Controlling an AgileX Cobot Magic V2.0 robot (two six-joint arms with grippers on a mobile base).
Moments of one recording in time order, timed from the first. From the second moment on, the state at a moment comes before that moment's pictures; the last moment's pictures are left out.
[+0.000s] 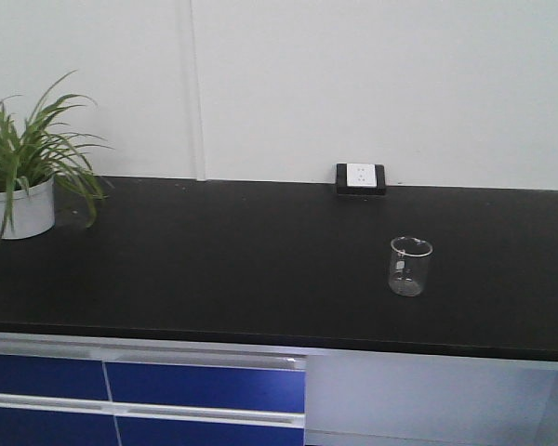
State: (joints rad) left arm -0.07 -0.01 0.03 -0.02 0.01 0.05; right arm 0.17 0.60 -0.22 -0.24 -0.20 0.13
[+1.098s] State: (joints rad) left arm -0.07 -0.01 0.03 -0.02 0.01 0.05; right arm 0.17 0.60 -0.22 -0.24 -0.19 0.13
